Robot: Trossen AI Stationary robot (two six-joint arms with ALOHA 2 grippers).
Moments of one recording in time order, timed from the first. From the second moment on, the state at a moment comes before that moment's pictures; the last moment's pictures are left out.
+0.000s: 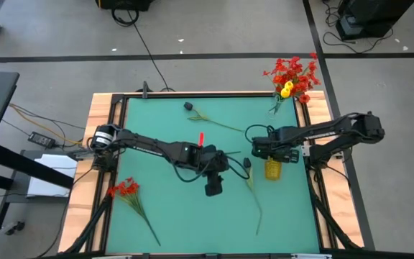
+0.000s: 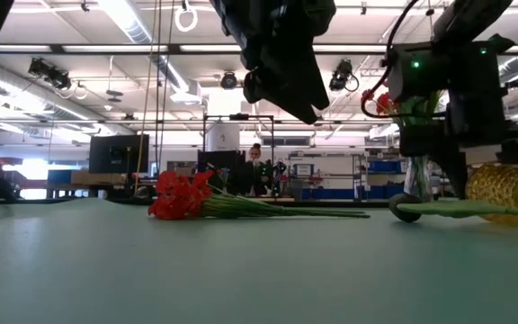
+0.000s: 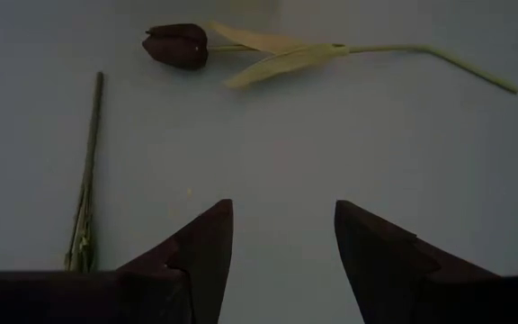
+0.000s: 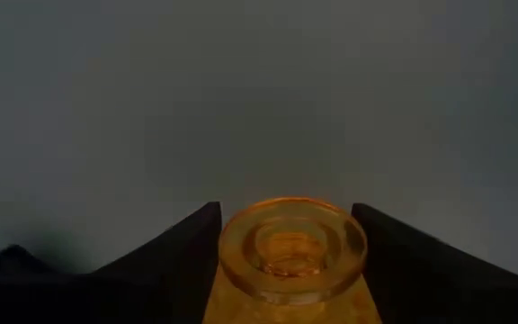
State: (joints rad) left arm -0.15 1.93 1.58 -0.58 -0.08 -0.27; right arm -0.09 1.36 0.69 -0.94 0.00 1.72
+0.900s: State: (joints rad) left arm -0.11 1.94 1.58 -0.58 -0.09 -0.29; right arm 0.47 1.21 0.69 -0.92 0.62 1.65
